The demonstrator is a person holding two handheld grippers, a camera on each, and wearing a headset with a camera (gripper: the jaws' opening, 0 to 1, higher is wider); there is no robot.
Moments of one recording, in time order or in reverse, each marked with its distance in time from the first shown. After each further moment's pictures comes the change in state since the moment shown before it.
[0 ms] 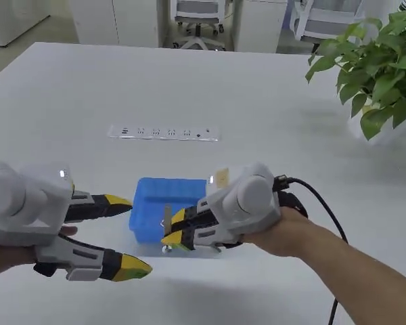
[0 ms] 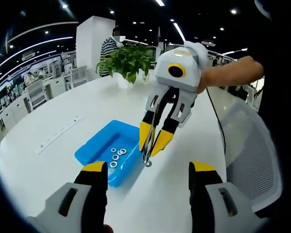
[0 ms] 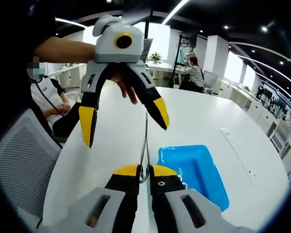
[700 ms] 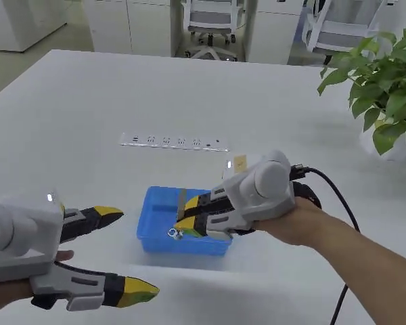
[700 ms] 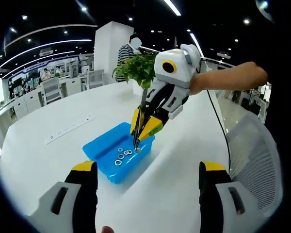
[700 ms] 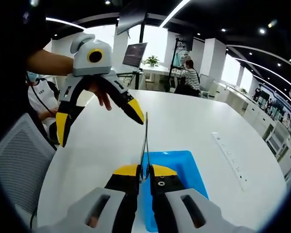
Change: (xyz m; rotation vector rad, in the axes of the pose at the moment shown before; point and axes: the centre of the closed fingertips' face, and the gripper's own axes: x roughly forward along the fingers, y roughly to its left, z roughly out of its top) left arm -0.011 -0.001 0.000 -0.088 -0.087 0.130; right arm -0.009 -0.034 0.009 -0.005 -0.027 -0.028
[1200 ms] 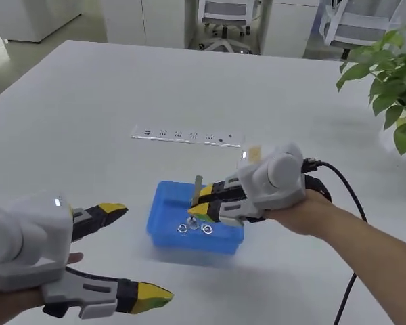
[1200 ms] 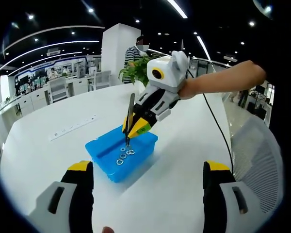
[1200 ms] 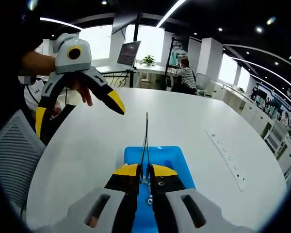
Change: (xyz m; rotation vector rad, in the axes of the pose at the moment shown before) left arm 0.000 0.003 -0.005 -0.029 -0.020 0.058; right arm 0.012 -0.031 -0.018 0.006 0.003 -0.025
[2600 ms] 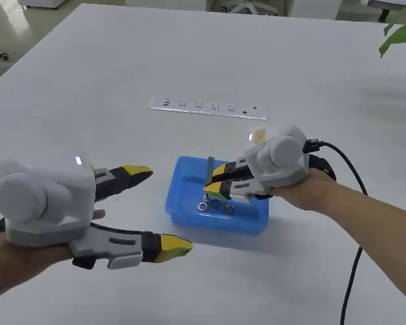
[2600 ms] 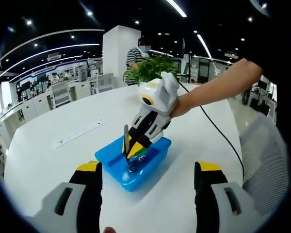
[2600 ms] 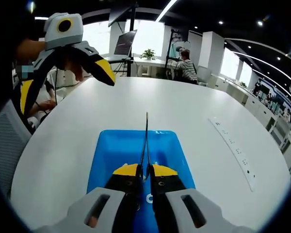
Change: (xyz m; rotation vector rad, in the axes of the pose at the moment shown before) left arm 0.018 0.032 0.013 0.040 -0.004 0.032; right arm 0.046 -0.027 -0.039 0.013 0.043 0.023
